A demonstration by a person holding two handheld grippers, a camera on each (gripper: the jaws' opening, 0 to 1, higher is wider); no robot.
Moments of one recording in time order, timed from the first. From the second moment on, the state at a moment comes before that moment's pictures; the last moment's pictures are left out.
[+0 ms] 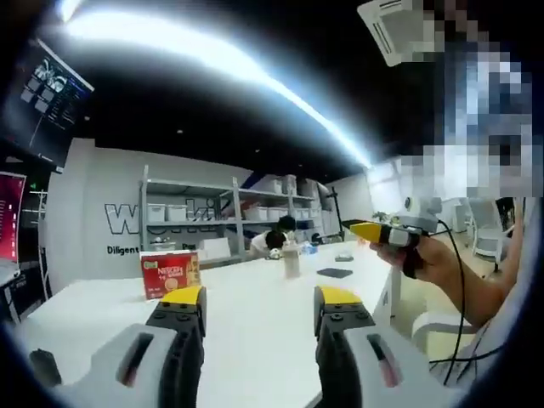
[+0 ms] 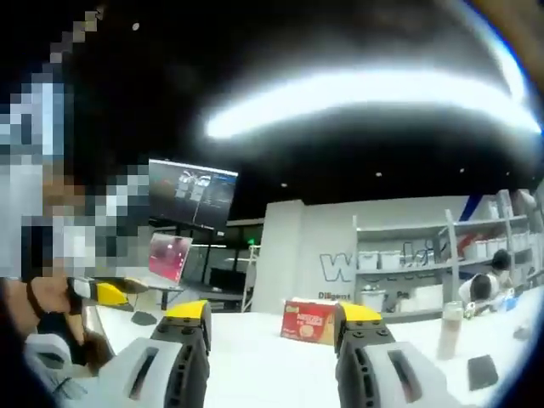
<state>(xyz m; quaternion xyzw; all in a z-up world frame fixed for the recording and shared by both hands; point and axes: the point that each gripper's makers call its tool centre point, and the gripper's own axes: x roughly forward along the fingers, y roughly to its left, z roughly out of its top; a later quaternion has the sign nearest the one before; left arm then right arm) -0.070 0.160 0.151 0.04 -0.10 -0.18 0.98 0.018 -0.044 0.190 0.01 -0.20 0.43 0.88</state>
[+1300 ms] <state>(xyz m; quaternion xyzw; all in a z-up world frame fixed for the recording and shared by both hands) -0.050 0.171 0.137 0.03 -0.08 -0.18 0.98 0.040 -0.036 0.175 0.01 -0.17 0.43 0.89</state>
